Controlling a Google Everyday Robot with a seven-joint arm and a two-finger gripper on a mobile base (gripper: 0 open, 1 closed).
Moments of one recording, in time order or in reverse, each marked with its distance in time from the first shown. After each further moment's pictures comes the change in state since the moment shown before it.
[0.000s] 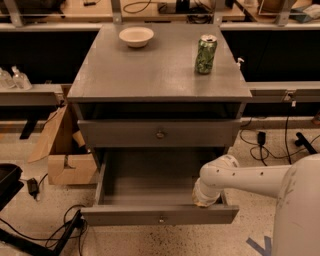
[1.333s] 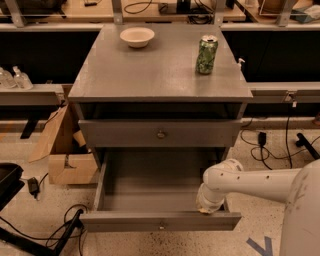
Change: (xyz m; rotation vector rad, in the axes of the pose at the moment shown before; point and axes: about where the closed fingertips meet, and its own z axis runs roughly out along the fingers) arm 0.002 0.038 -0.003 -0.070 0.002 0.065
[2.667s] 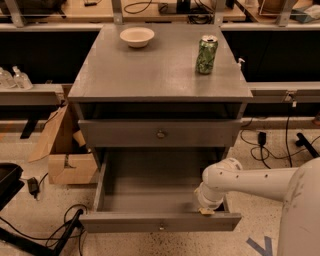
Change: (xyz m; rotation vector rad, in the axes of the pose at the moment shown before) arm 0.000 -0.005 0.000 0.000 0.000 0.000
